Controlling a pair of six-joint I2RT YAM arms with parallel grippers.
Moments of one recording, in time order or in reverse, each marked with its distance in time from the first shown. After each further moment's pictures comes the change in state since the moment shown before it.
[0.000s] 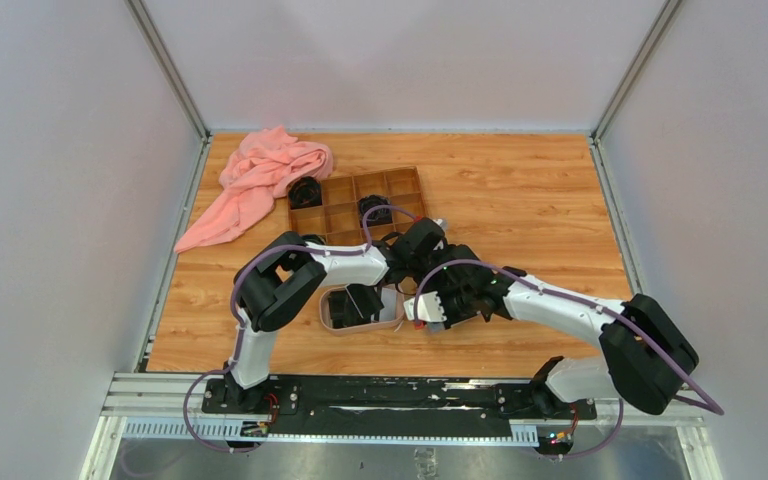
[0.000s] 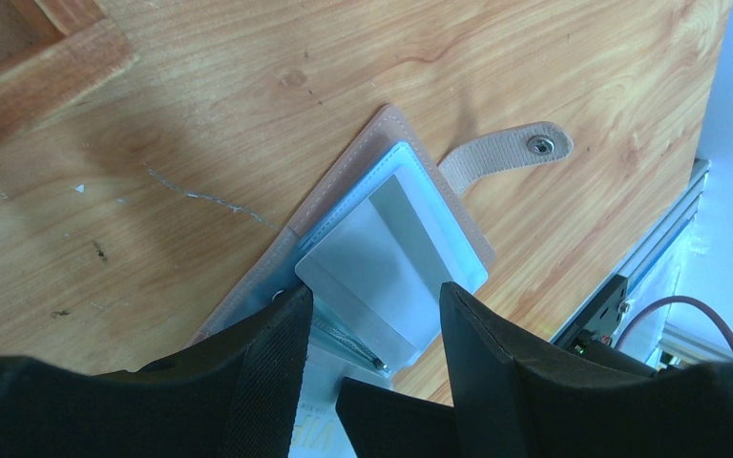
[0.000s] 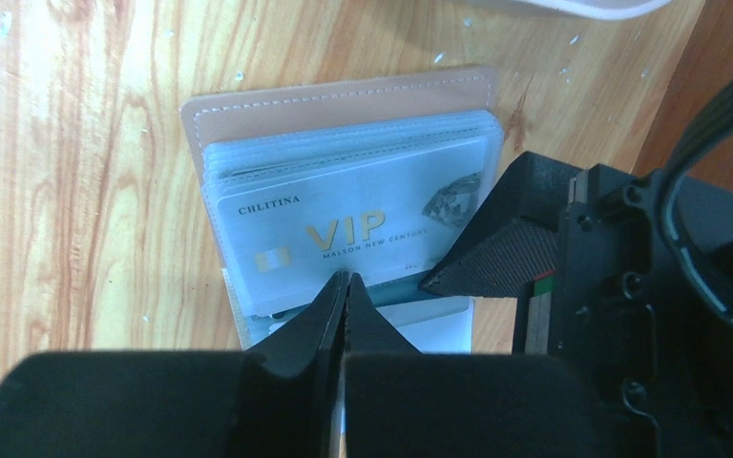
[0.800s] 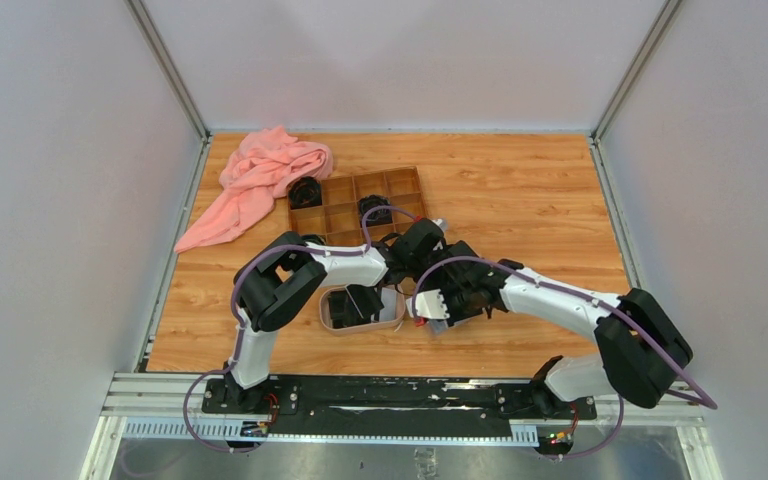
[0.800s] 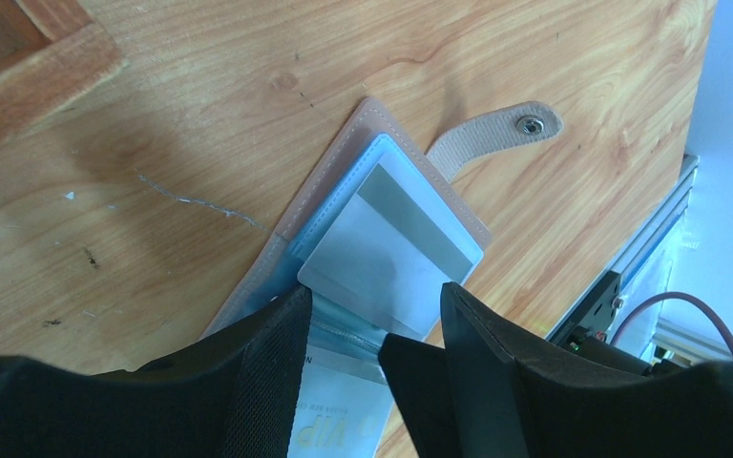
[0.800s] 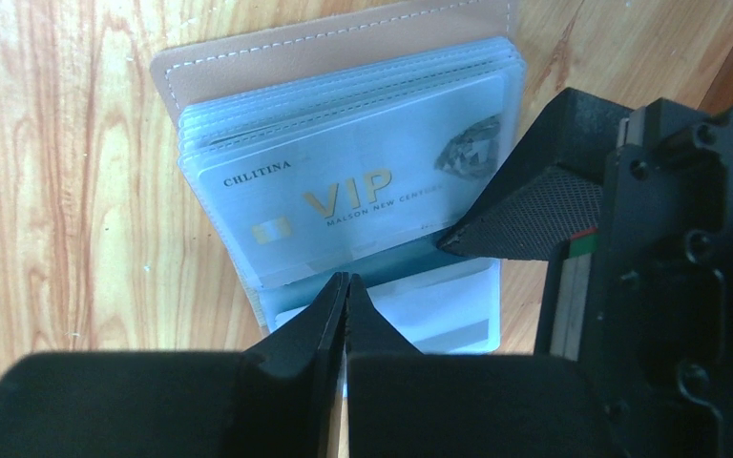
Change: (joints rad) left arm 0.003 0.000 -0.015 0.034 0.015 -0.001; right arm -0.017 0.036 0.061 -0.132 0.086 0.003
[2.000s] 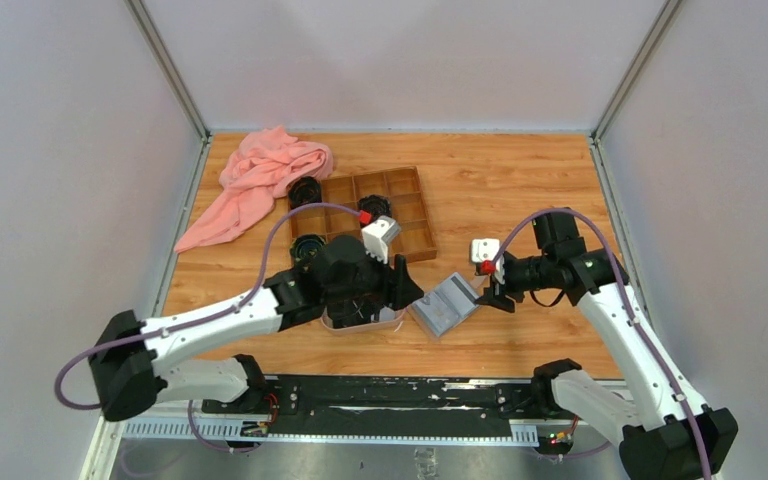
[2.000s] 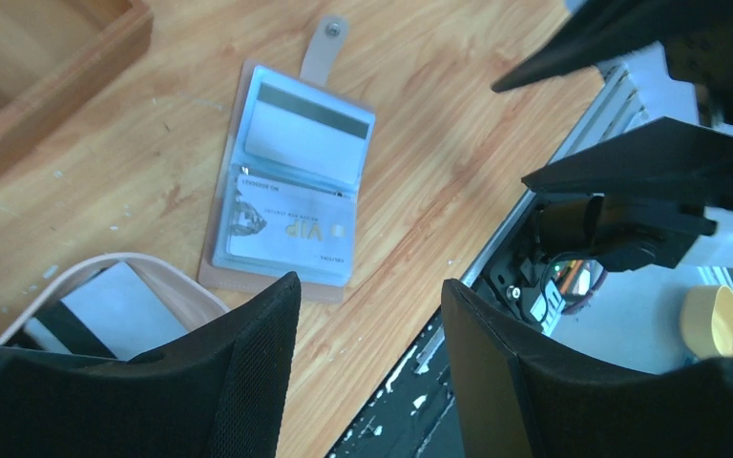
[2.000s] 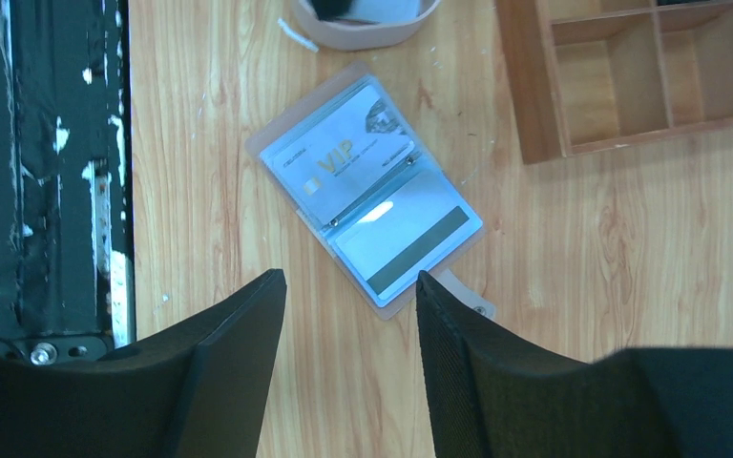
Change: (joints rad) left arm -0.056 -0.776 -0.389 -0.074 -0.137 0.316; right arm -0.455 -0.421 0.188 -0.425 -0.603 0.067
